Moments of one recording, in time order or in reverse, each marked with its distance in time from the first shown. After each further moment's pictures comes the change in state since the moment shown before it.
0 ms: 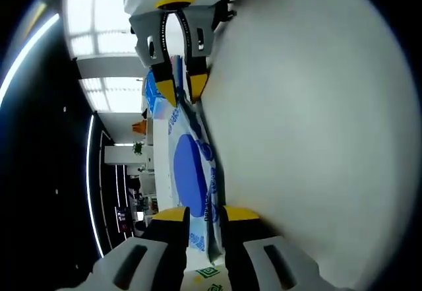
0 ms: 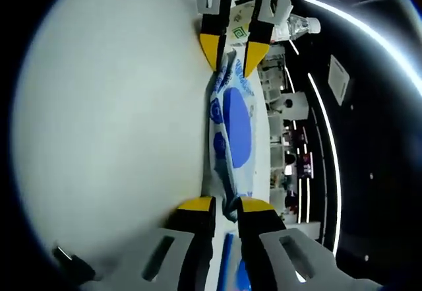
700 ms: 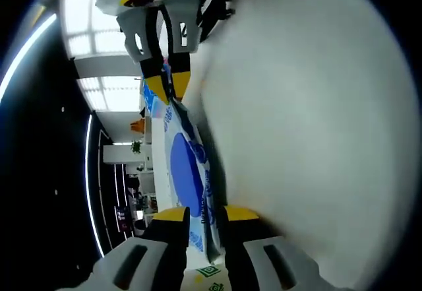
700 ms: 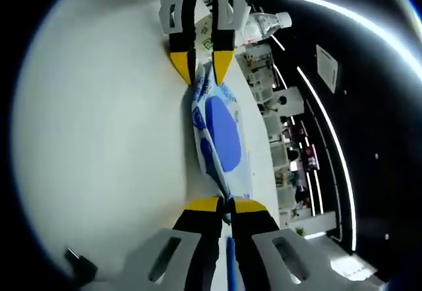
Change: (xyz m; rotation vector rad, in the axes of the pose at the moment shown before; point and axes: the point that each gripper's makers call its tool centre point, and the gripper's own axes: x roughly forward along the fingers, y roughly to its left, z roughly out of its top) left arm 0.002 0.000 0.000 0.012 0.017 -0.011; right arm -0.011 -0.016 0.007 0.201 -0.065 -0.007
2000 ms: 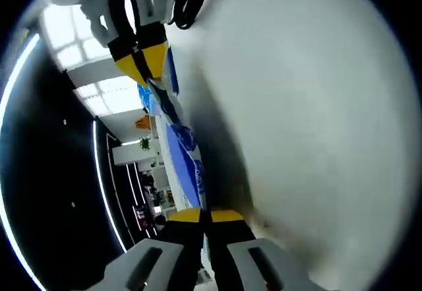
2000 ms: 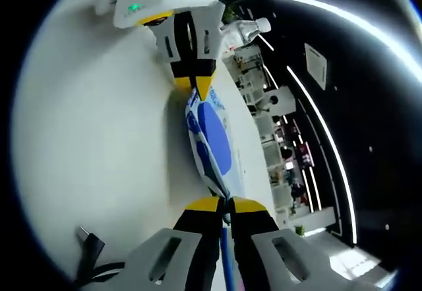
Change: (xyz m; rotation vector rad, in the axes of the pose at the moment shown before) left arm 0.009 0.016 0.003 0.177 0.098 0.080; right arm -0.024 -0.010 -0.001 0.029 -0.016 -0.059
